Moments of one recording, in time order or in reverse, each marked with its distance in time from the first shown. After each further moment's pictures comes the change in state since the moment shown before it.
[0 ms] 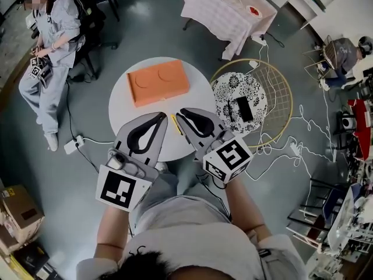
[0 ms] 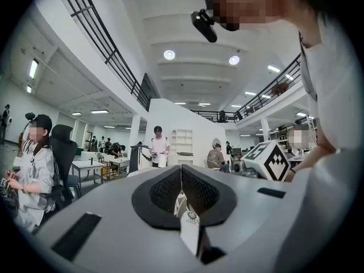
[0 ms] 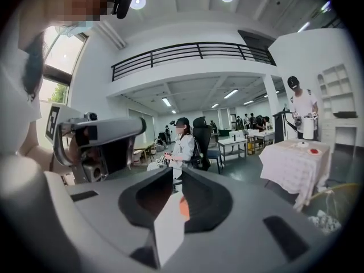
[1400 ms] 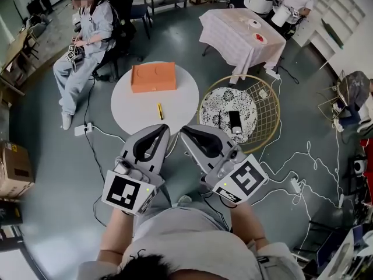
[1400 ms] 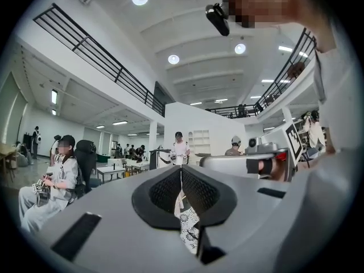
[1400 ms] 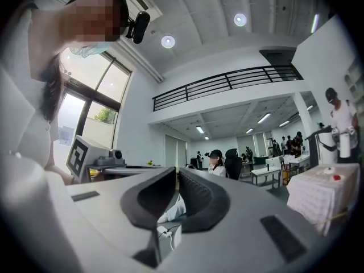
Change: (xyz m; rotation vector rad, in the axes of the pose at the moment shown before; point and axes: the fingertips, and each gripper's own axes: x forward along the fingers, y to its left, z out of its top) left arm -0.021 -0.229 0.027 0.071 -0.038 0.274; right arm -0.261 0.059 0.052 -0.132 -0.292 0.352
